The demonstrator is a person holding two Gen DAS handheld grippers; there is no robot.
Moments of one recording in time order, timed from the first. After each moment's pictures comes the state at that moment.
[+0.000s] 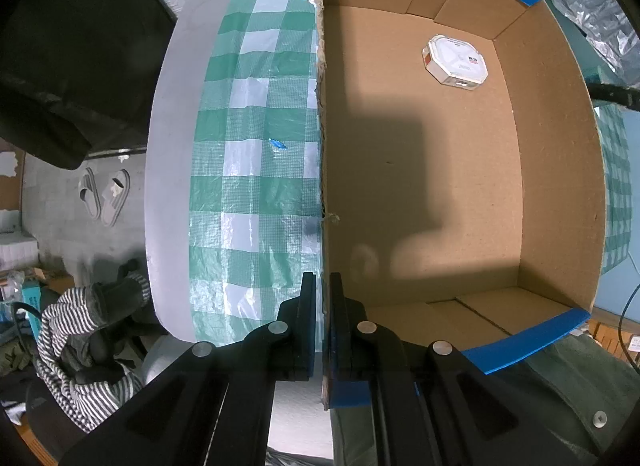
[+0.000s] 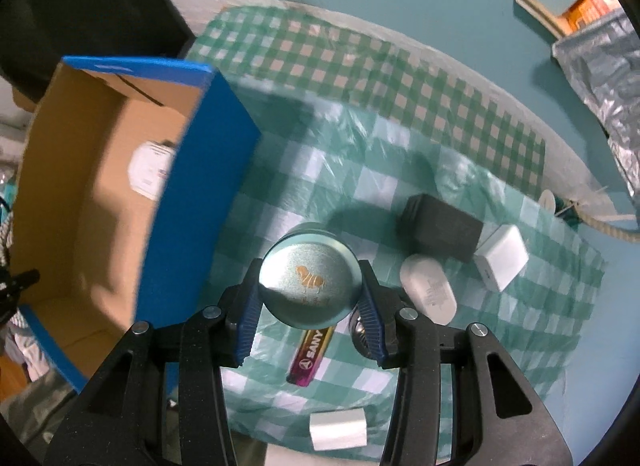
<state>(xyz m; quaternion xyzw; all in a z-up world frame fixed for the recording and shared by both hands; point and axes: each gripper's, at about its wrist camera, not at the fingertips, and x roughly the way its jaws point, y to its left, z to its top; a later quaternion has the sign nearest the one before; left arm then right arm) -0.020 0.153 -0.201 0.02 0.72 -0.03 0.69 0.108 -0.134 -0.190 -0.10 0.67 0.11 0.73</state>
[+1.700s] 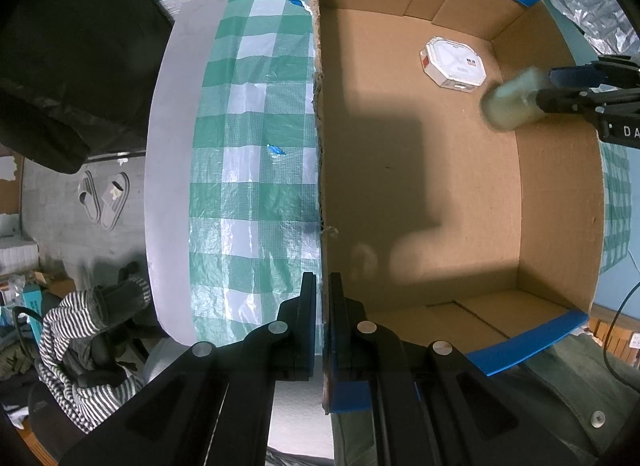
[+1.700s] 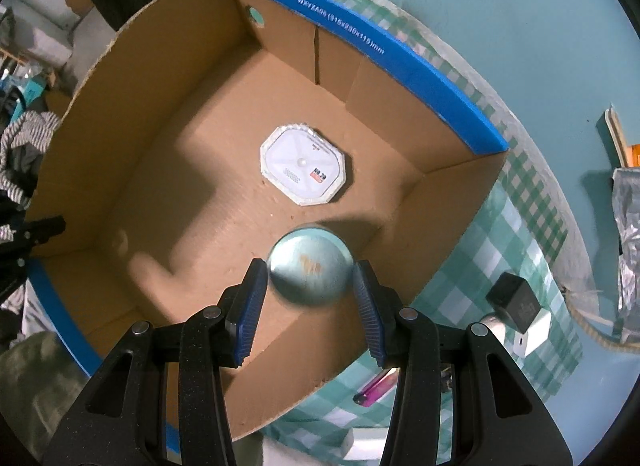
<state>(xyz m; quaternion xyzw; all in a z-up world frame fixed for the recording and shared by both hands) -0.016 0.150 -0.201 0.03 0.72 -0.04 0.69 0.088 -0.003 -0.211 -0.22 0.66 0.22 0.69</state>
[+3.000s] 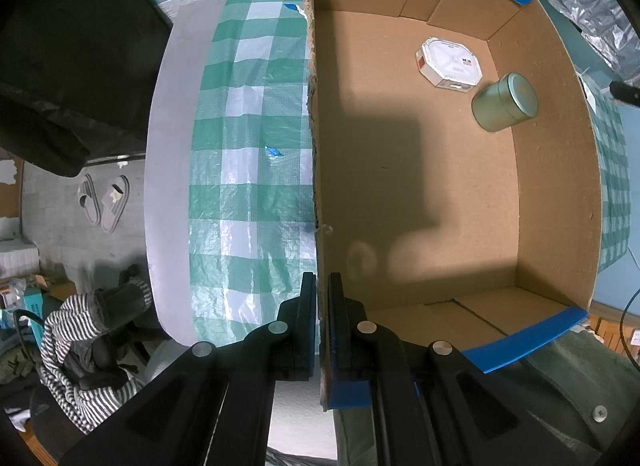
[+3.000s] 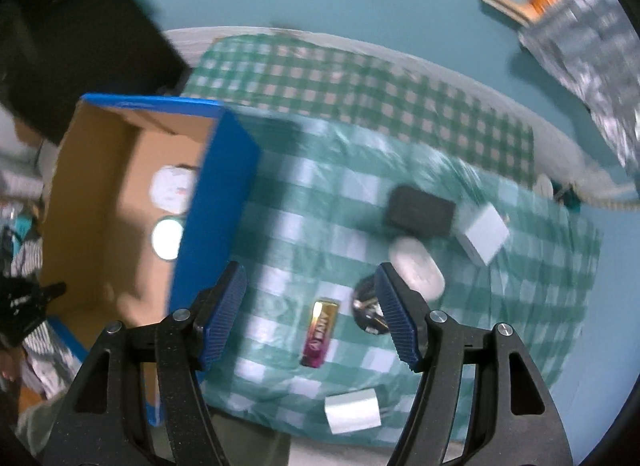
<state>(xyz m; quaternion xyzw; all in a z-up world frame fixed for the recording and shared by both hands) -0.018 0.150 -0.199 0.03 0.72 -0.04 0.70 0.092 -0.160 -0.162 -0.04 0.65 0.08 0.76</state>
